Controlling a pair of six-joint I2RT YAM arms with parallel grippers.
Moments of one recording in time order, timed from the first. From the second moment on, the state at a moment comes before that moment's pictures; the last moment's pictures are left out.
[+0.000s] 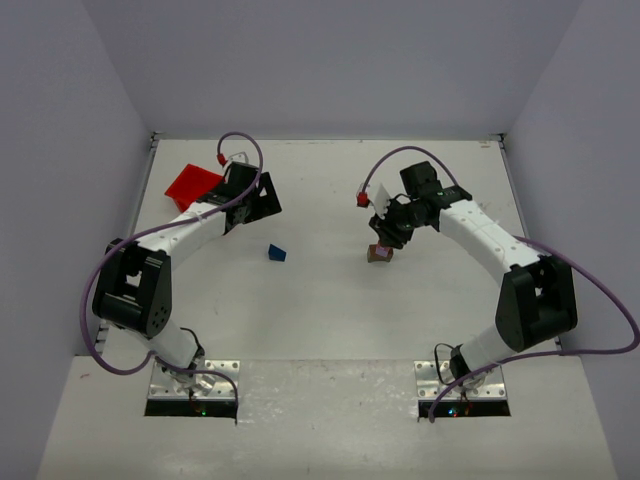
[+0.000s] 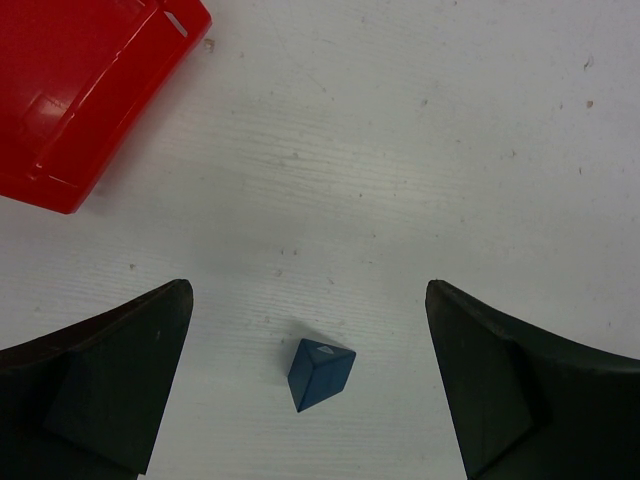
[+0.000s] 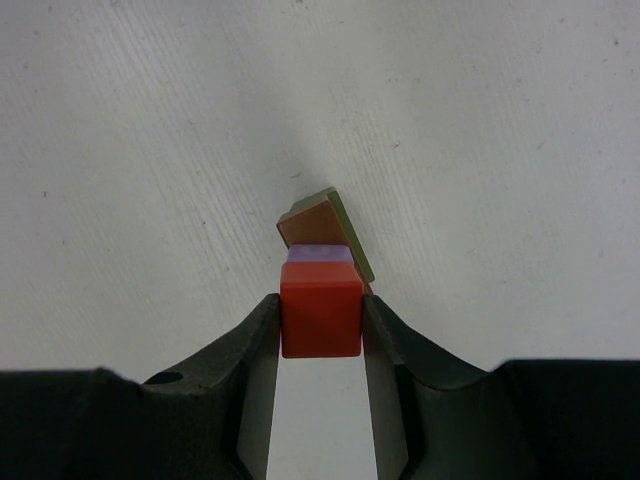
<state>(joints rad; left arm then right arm) -0.30 1.59 1.08 -0.31 -0.22 -0.57 0.34 1.54 1.12 -0.66 -0.42 -0.74</state>
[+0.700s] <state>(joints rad) -0.30 1.61 1.08 -0.31 -0.22 -0.57 0.34 1.54 1.12 -0.66 -0.42 -0.74</state>
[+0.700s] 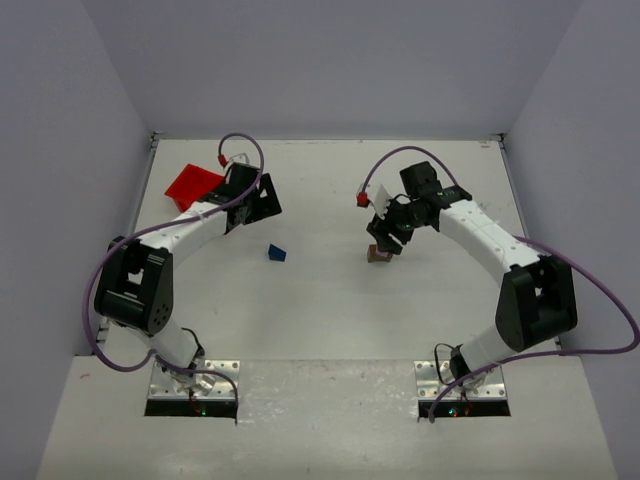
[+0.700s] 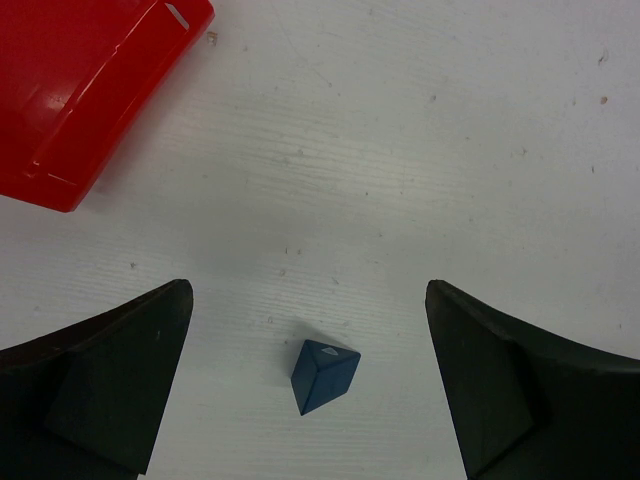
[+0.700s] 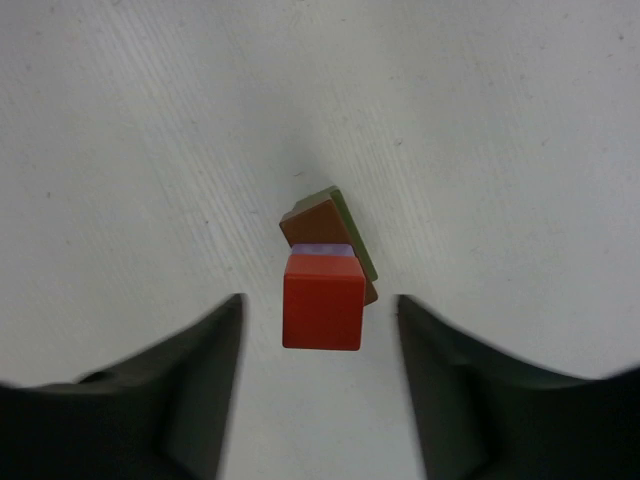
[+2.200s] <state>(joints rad) -0.30 1.46 1.02 -0.14 -0.16 -0.56 0.34 0.82 0.61 -0.33 -0.24 0.21</state>
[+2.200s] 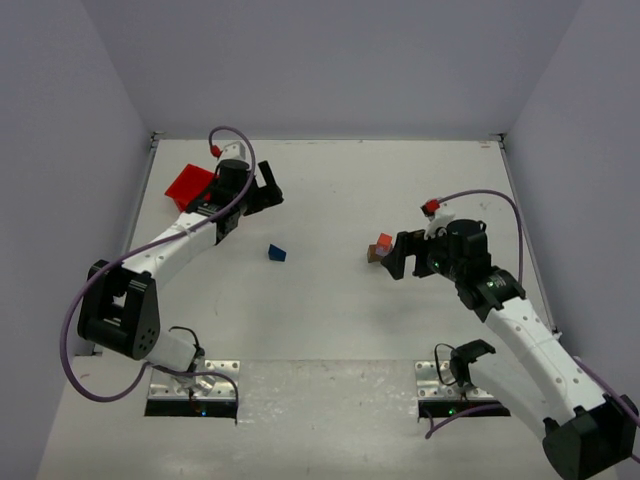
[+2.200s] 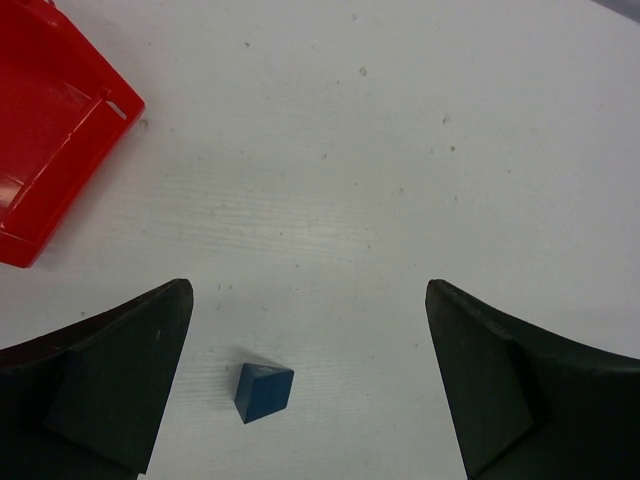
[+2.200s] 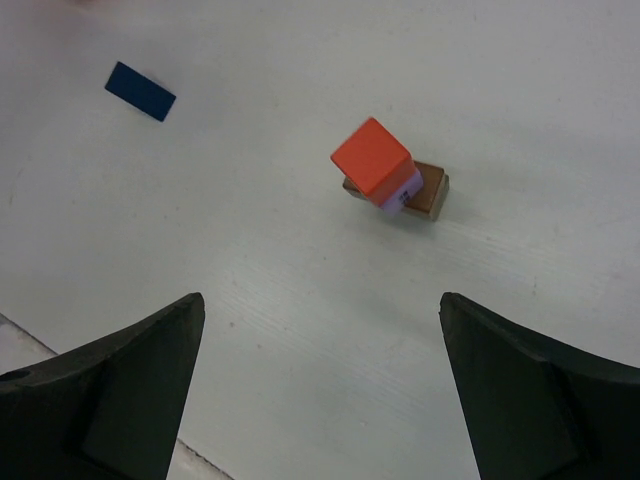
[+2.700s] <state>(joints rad) -0.30 1.46 0.98 -0.11 -0.14 -0.54 0.34 1.02 0.49 -0.26 -0.04 0.25</state>
